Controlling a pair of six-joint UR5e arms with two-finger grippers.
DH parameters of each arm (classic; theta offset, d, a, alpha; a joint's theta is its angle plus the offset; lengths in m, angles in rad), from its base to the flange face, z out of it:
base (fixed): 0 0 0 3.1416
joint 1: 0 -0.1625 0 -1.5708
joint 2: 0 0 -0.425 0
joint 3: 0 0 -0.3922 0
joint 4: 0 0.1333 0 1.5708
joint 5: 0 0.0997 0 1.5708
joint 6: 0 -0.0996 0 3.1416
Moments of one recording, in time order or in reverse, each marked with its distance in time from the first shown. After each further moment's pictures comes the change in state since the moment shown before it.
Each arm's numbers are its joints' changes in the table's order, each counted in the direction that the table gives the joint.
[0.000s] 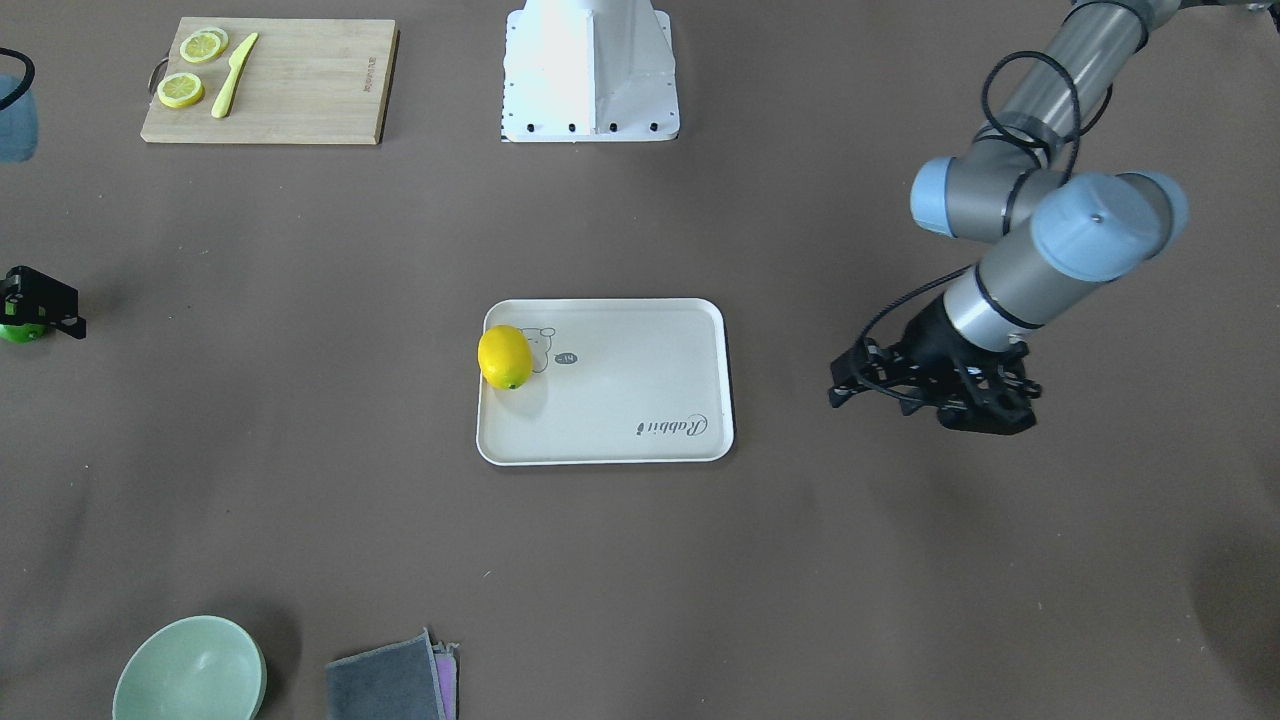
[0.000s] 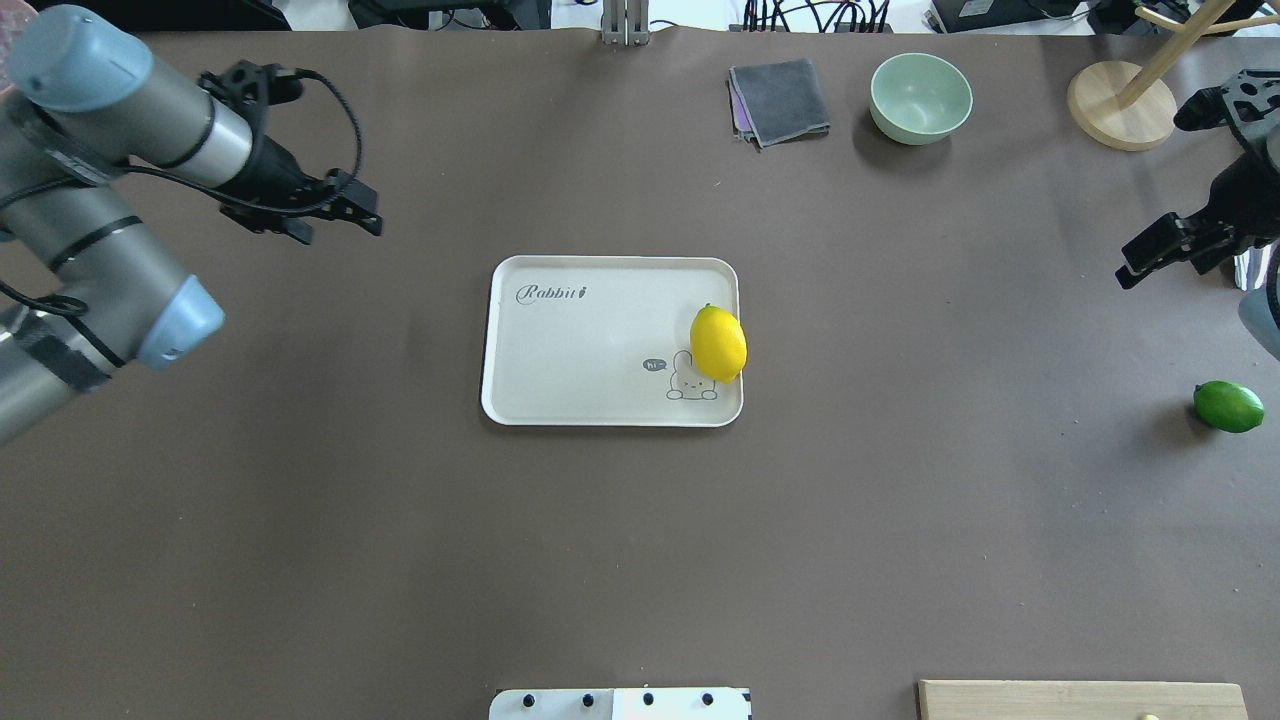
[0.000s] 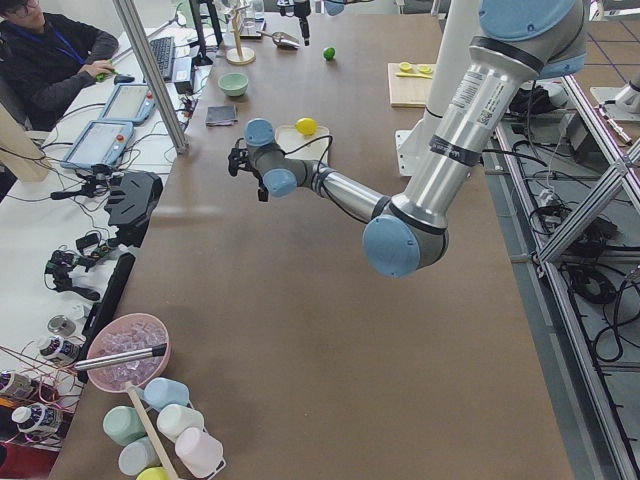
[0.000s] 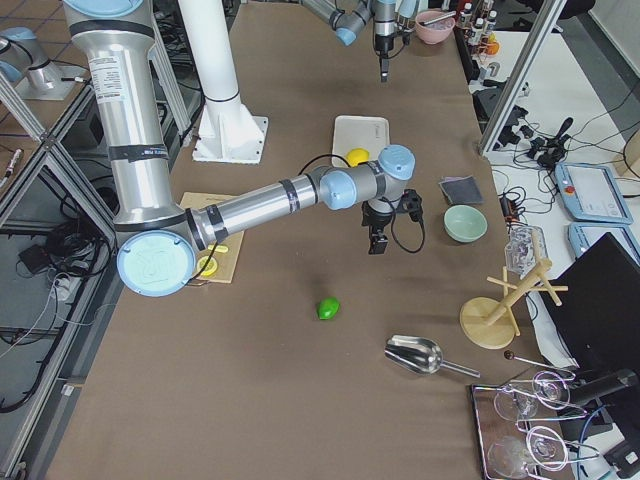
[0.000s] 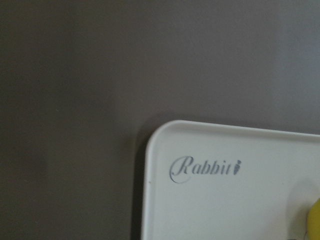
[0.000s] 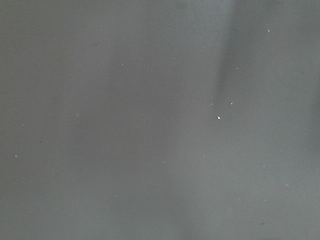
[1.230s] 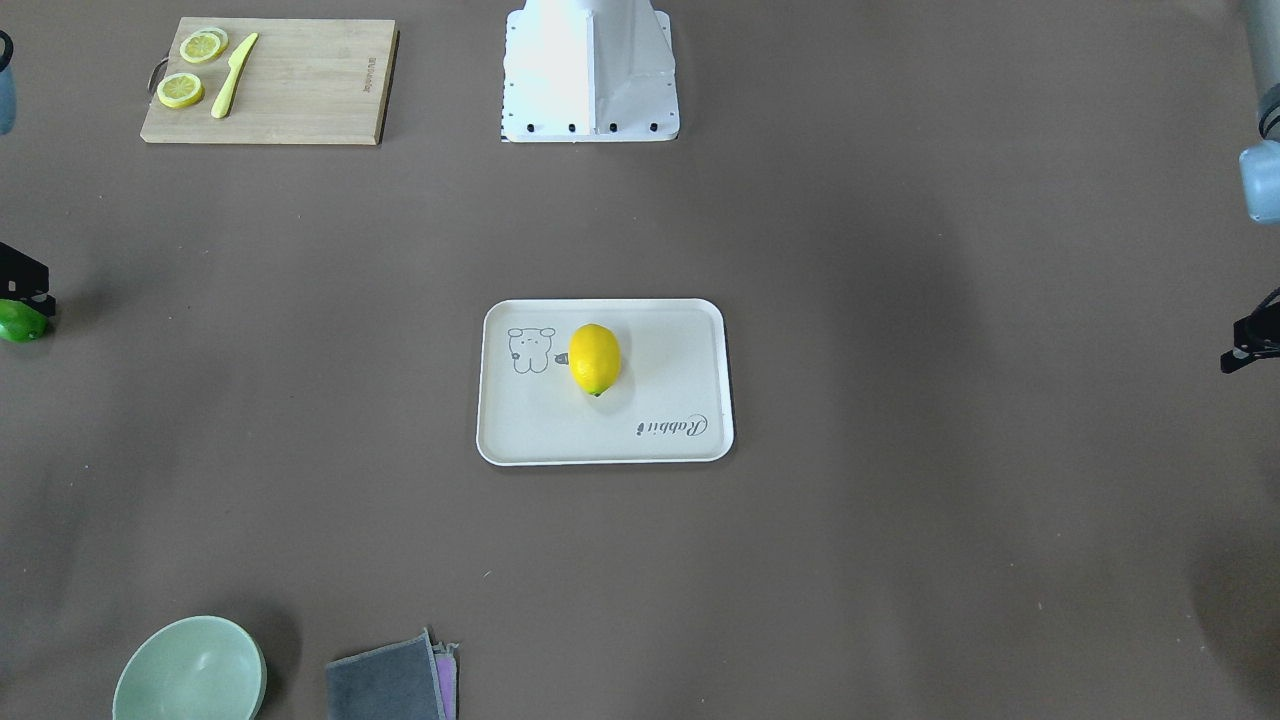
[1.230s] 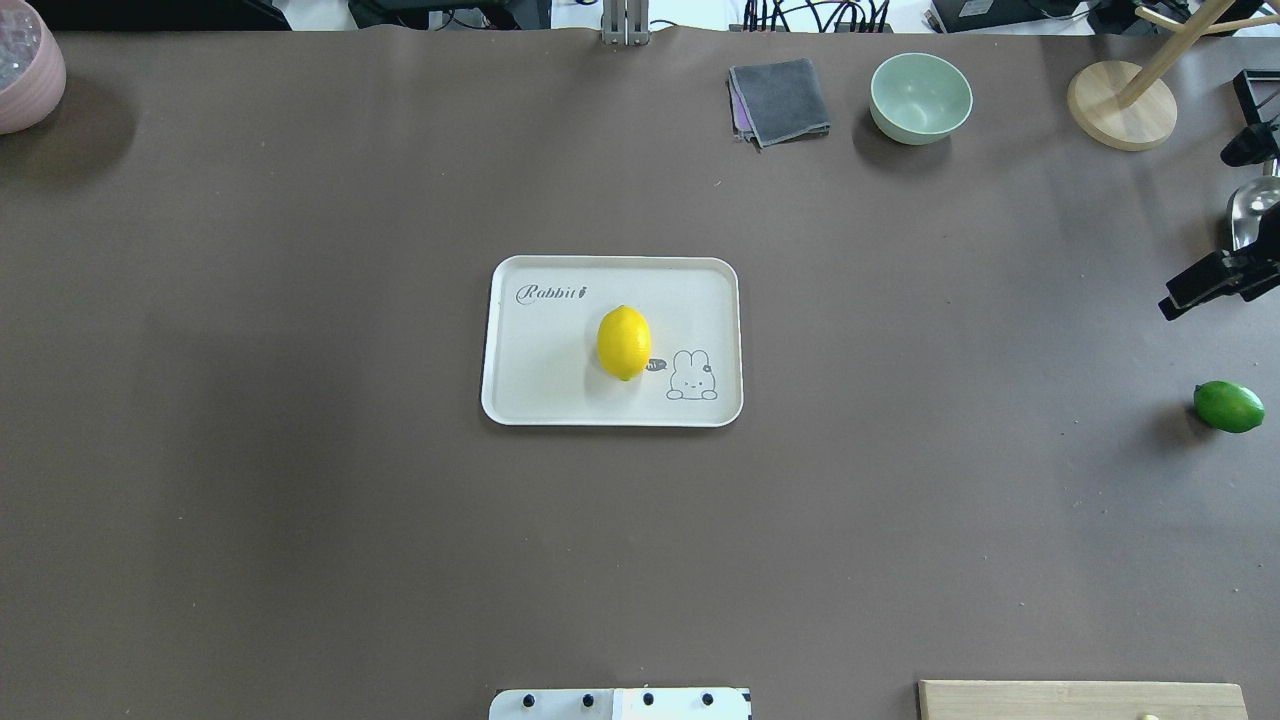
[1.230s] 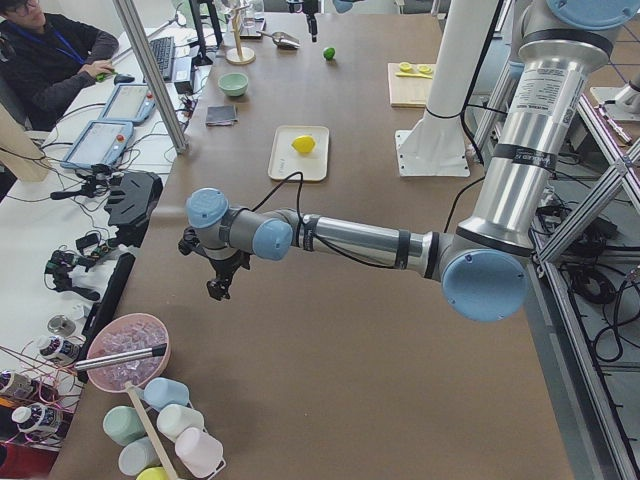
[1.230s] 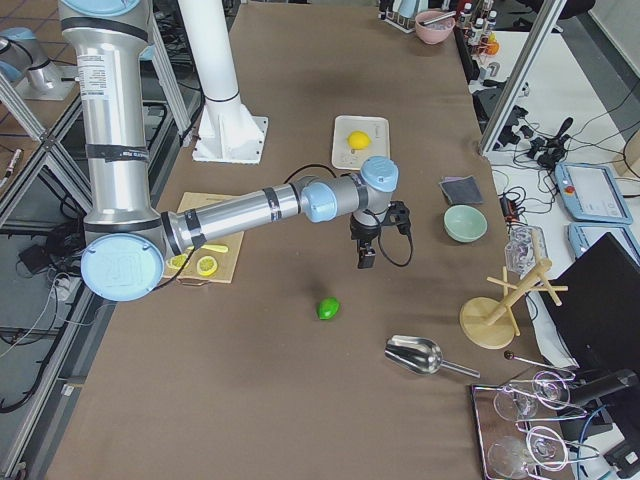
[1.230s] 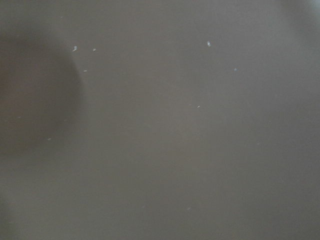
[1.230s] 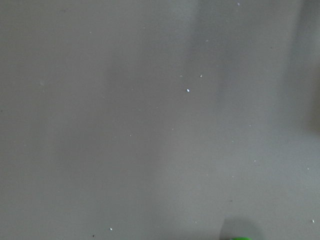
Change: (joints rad) left arm 0.408 0.180 0.008 0.452 -0.103 -1.047; right arm 0.021 -0.121 0.046 0.108 -0.065 0.023
